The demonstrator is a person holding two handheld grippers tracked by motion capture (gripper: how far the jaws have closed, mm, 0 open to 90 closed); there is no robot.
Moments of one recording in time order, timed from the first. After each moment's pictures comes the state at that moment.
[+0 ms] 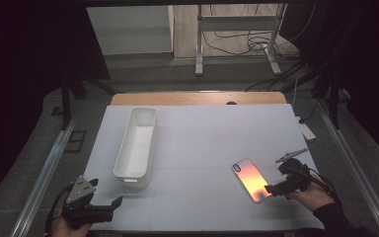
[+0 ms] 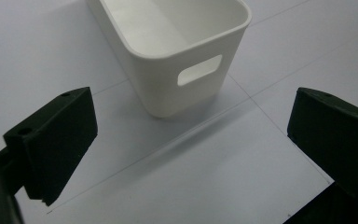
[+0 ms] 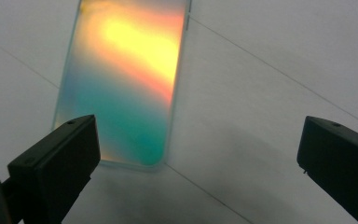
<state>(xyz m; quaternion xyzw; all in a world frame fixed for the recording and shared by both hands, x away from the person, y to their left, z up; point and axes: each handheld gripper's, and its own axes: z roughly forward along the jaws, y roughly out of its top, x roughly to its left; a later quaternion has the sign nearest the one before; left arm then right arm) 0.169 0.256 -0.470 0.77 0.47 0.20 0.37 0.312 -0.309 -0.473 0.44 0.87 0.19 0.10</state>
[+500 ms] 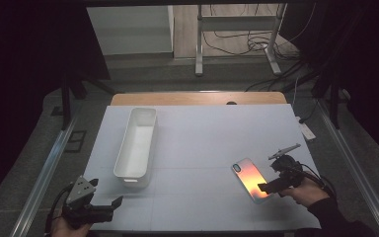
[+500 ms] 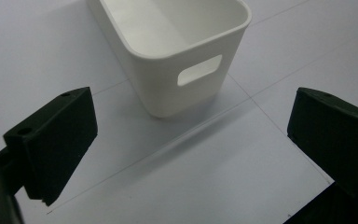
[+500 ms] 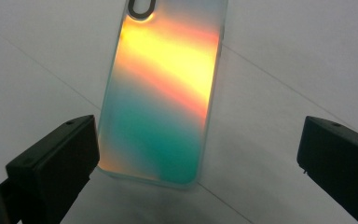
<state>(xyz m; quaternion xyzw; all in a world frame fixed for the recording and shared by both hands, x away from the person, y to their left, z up) 0.169 0.256 -0.470 0.77 0.47 0.20 0.37 0.315 -0.286 -0.461 0.43 0.88 0.19 0.08</state>
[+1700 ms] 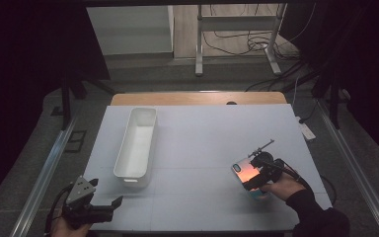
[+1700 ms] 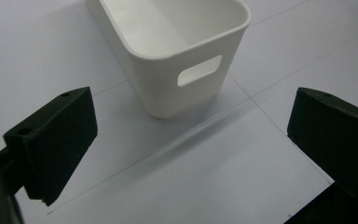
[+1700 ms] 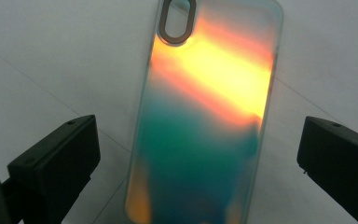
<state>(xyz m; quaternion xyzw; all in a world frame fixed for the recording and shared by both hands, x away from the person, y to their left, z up) 0.169 0.256 -0.470 0.77 0.47 0.21 0.37 0.330 -0.236 -0.476 0.43 0.89 0.13 0.07</state>
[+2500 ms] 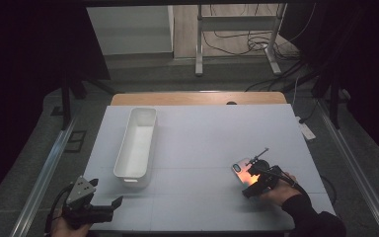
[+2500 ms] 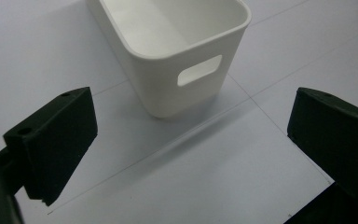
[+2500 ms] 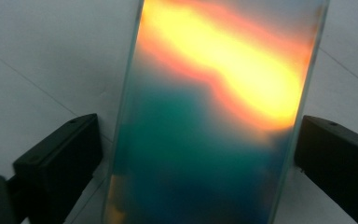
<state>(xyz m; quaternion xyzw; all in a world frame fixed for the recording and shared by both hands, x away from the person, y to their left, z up) 0.169 0.255 -0.470 0.78 0.47 0.21 0.37 0.326 -0.237 -0.506 0.42 0.90 0.10 0.07</state>
